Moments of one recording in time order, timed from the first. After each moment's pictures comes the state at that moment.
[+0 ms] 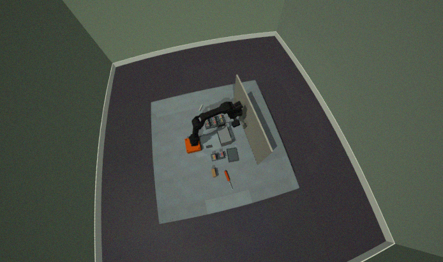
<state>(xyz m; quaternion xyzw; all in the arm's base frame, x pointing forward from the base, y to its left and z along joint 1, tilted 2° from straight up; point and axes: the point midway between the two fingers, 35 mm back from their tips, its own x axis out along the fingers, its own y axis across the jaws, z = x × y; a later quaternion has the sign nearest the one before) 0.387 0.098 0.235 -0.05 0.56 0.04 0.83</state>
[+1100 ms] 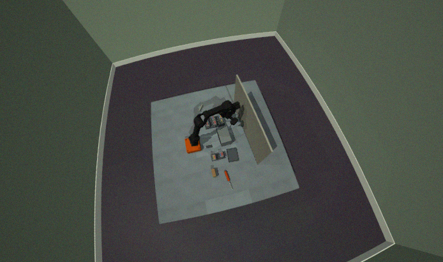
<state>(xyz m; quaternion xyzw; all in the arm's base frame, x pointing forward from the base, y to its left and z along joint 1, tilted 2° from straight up) 0.335 0.131 0.173 -0.25 0.65 0.23 0.68</state>
